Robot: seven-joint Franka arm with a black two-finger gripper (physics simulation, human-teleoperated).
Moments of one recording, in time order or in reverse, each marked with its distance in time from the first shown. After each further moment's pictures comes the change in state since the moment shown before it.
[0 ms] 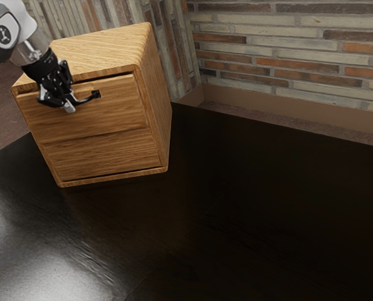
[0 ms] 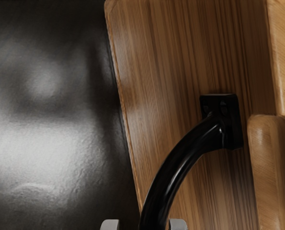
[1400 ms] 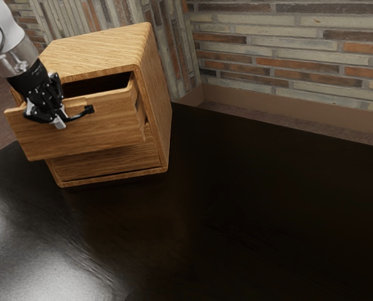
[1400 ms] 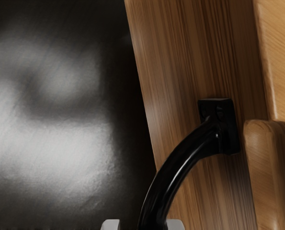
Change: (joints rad) arm -0.008 -0.229 -0.005 -0.274 -0.009 -0.006 0.003
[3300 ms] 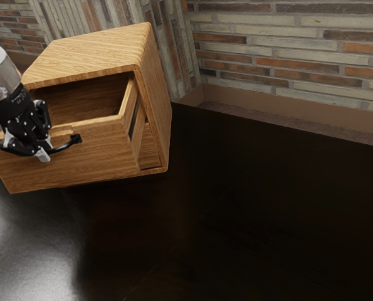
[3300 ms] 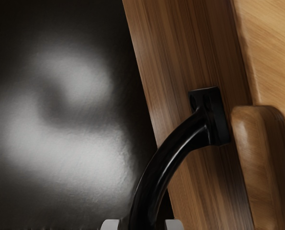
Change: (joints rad) arm 0.007 -0.327 -0.054 -0.327 -0.014 -0.060 -0.002
